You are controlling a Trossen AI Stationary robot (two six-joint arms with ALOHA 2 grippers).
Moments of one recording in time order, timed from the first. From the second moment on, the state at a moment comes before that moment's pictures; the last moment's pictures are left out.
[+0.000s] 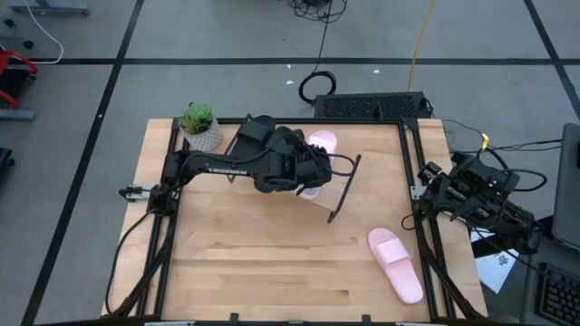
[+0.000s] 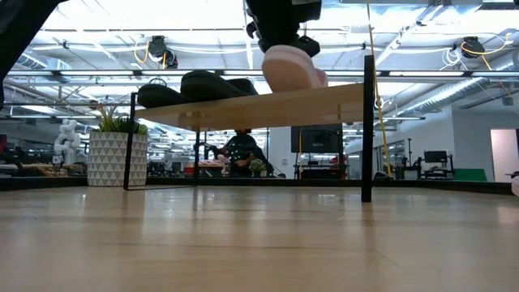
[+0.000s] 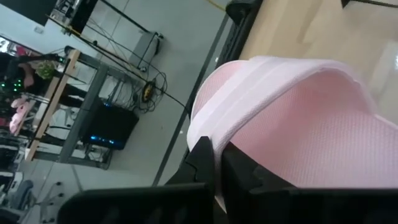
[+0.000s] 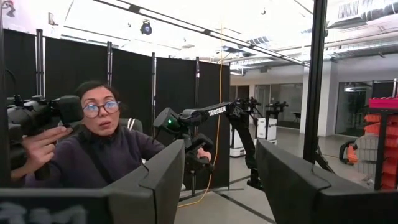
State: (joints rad) left arm 0.00 2.07 1.94 -0.74 -0.87 0.09; right arm -0.66 0.33 0.36 1.38 -1.28 1.39
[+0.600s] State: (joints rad) left arm -0.01 2.02 1.92 -0.74 -0.84 0.09; right arm -0.66 0.33 0.36 1.38 -1.28 1.40
